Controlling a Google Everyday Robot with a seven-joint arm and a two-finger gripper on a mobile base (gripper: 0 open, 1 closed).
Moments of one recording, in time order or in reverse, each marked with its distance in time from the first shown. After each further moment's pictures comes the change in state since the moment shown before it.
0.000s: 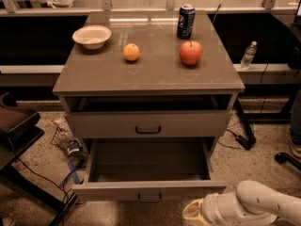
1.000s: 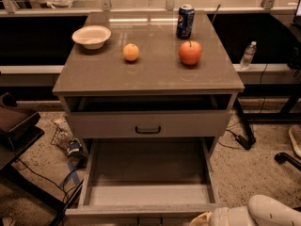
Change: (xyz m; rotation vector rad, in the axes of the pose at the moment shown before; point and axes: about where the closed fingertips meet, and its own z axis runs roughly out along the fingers) arm 0.030 0.035 -0.011 -0.025 -0.038 0.063
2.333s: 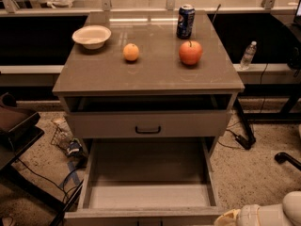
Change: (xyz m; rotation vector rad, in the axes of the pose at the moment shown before) arm -0.021 0.020 -0.114 0.132 0.142 0.042
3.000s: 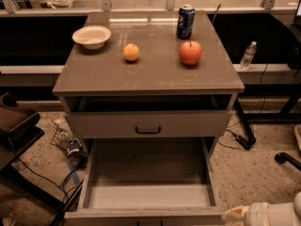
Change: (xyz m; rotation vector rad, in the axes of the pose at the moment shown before) arm -0.008 -0.006 -0.030 0.047 0.021 -0.020
